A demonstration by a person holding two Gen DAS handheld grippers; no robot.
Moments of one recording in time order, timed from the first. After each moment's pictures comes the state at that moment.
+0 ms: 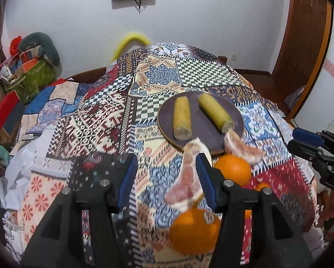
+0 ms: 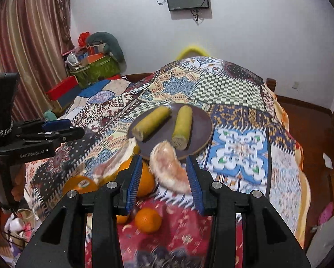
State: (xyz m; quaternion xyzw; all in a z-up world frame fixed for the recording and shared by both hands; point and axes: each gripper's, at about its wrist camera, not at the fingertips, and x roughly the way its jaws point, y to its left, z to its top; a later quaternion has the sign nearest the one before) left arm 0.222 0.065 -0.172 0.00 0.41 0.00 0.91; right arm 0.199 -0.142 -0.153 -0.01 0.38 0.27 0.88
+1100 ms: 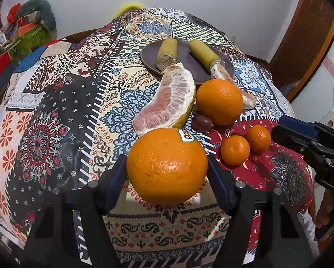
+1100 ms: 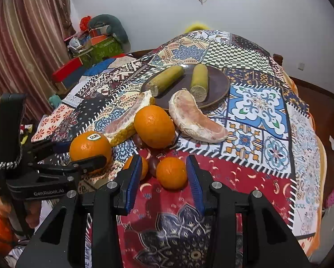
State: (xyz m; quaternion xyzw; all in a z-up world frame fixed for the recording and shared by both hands) left arm 0.178 0.041 -0.251 -0.06 0.47 -0.01 0.88; right arm 0.172 -0.122 -0.195 -0.01 0.43 0.29 0.85
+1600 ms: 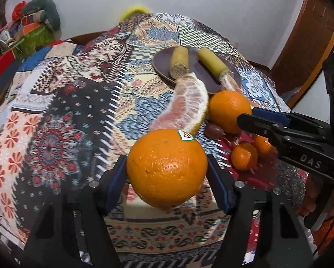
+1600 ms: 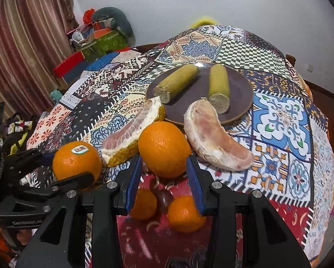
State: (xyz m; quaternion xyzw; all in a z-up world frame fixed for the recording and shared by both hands) left arm 0.176 0.064 -0.241 -0.07 0.46 0.00 0.88; right arm 0.205 -0.085 -0.207 -0.03 0.44 0.30 0.85
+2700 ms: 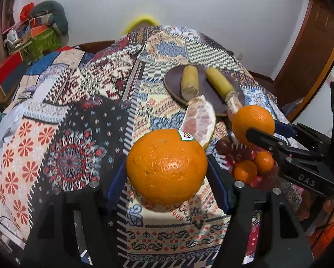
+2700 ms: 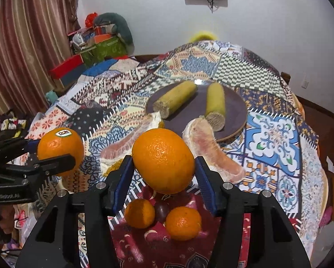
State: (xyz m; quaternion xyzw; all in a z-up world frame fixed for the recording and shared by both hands) left arm 0.176 0.078 -0.211 -0.08 0.43 0.01 0.90; right arm 0.198 -0.089 -0.183 -0.04 0.40 0.29 0.87
